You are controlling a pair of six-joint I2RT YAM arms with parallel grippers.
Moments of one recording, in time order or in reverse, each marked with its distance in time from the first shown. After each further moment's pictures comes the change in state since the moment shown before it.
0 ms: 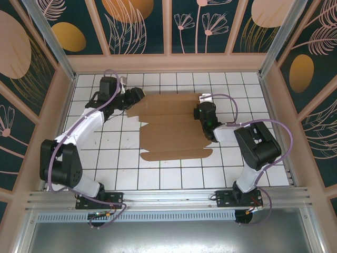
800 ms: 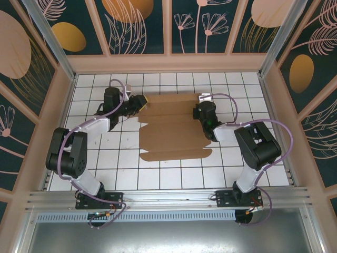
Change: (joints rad) left arm 0.005 0.111 -0.237 0.549 0.176 -0.207; right arm -0.001 0.000 0.013 -0.016 -0.043 0.017
